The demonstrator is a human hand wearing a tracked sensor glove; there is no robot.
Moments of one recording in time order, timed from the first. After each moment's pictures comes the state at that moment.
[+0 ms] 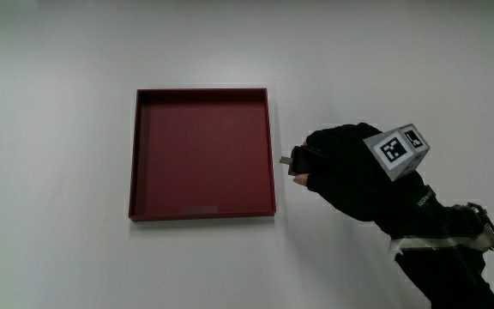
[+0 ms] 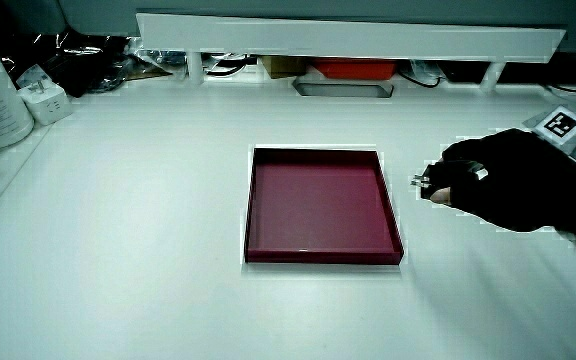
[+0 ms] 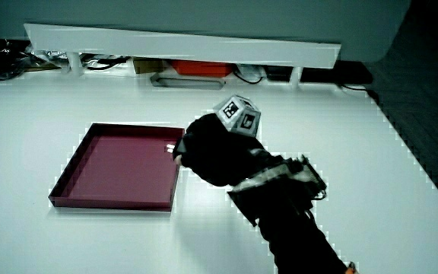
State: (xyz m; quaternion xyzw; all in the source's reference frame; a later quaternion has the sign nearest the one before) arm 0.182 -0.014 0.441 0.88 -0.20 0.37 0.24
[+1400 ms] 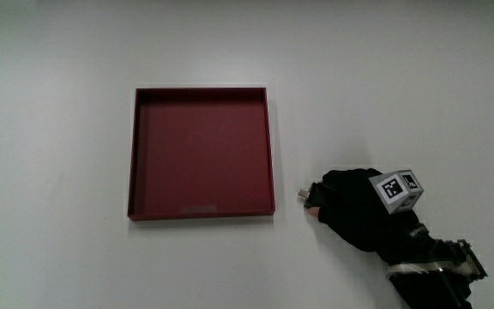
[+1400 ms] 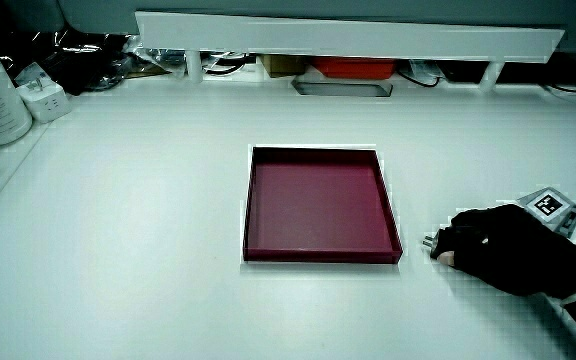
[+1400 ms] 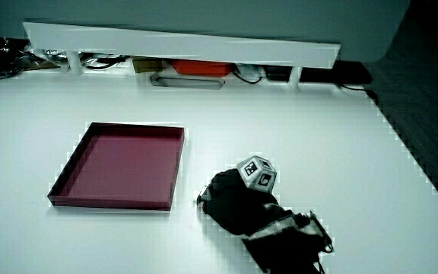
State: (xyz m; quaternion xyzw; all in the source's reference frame) arm 0.206 0.030 0.511 0.90 -0.11 0.32 0.27
